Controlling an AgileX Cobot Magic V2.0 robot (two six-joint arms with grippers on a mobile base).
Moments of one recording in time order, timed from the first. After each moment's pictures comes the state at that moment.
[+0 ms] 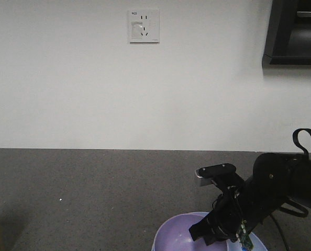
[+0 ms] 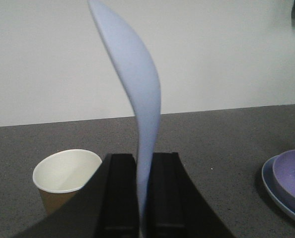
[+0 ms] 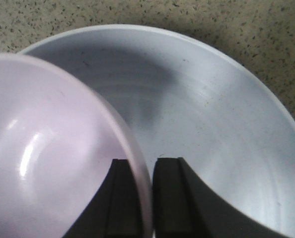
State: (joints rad) left arm -0.18 0.24 -0.55 -0.11 0.48 0.04; right arm 0.30 1.73 -1.27 0.23 0.82 -0.22
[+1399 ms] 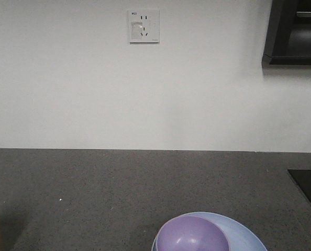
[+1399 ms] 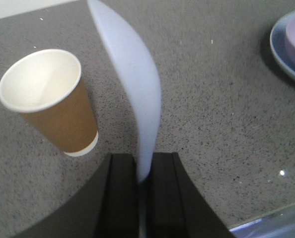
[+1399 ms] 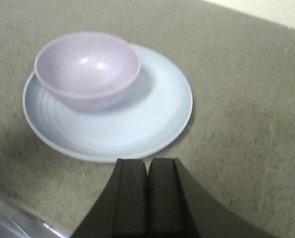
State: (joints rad) left arm -0.19 0.61 -0.79 -0.11 0.90 0.23; right arm 0.30 0.43 -0.51 0.05 0.73 -0.18
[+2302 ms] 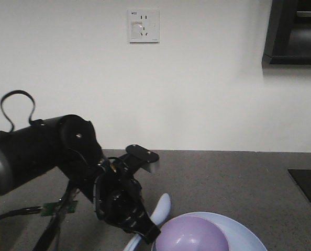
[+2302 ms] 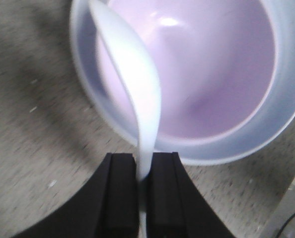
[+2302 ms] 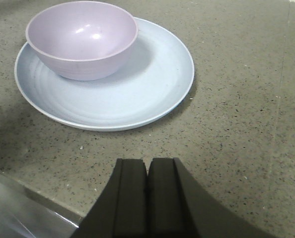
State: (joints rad) left arm -0.58 1.84 -1.67 -0.40 1.16 0.42; right arm 0.30 0.31 -0.40 0.03 0.72 -0.13
